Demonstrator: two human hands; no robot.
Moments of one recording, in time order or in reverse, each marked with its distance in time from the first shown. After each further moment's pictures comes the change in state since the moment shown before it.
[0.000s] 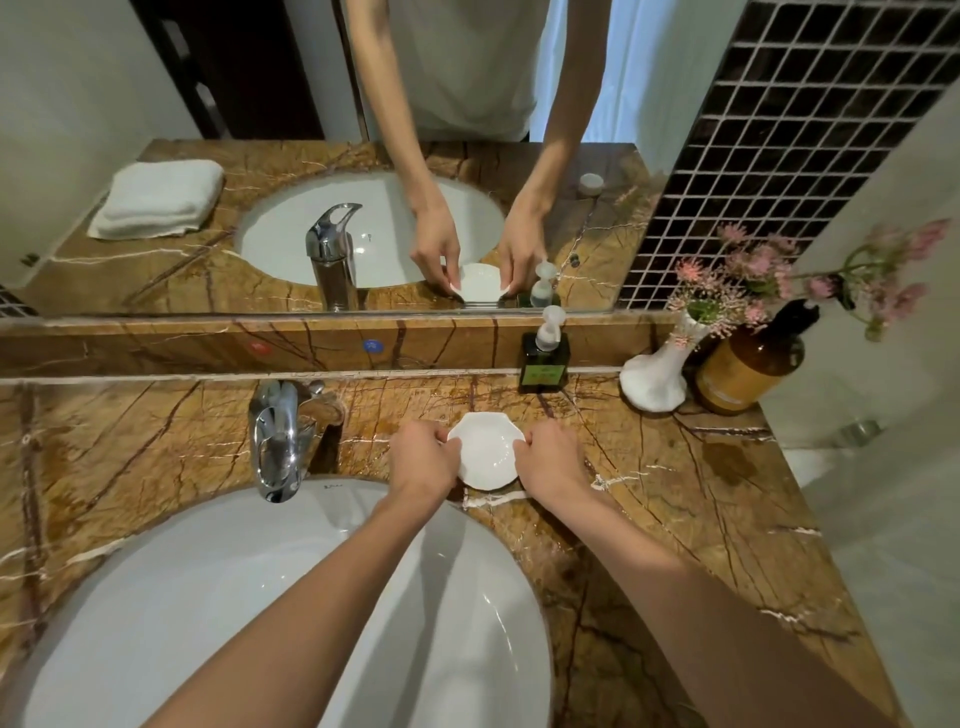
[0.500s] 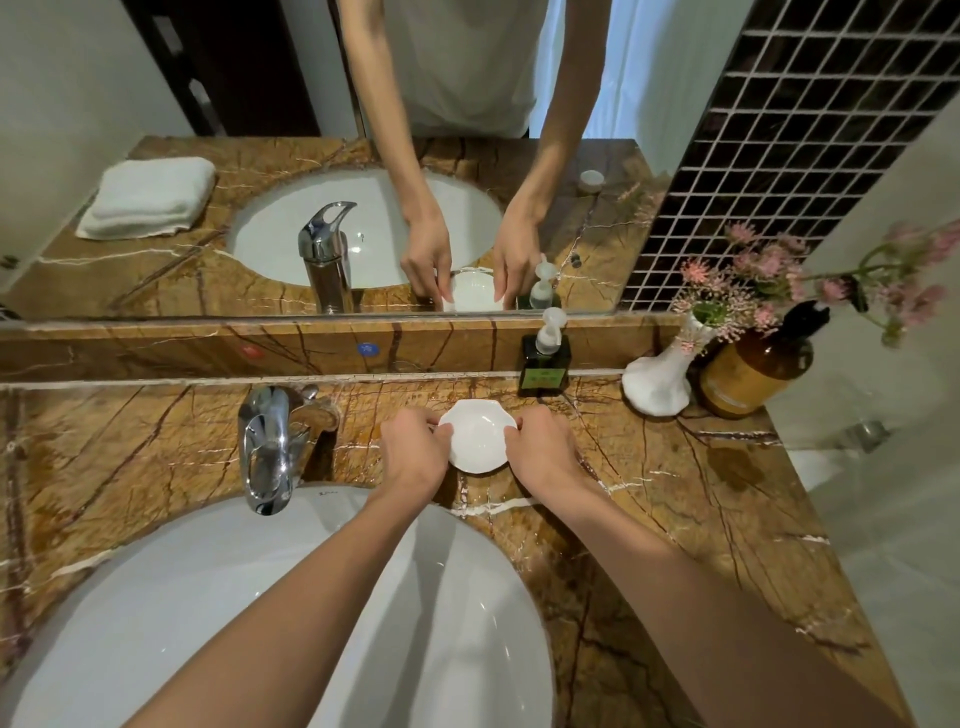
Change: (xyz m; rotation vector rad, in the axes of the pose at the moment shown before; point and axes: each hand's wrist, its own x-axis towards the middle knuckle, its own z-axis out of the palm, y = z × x) left_hand 0.024 -0.001 0.001 0.017 0.093 0.044; right_hand 0.013 -0.015 -0.002 0.009 0.043 -0.040
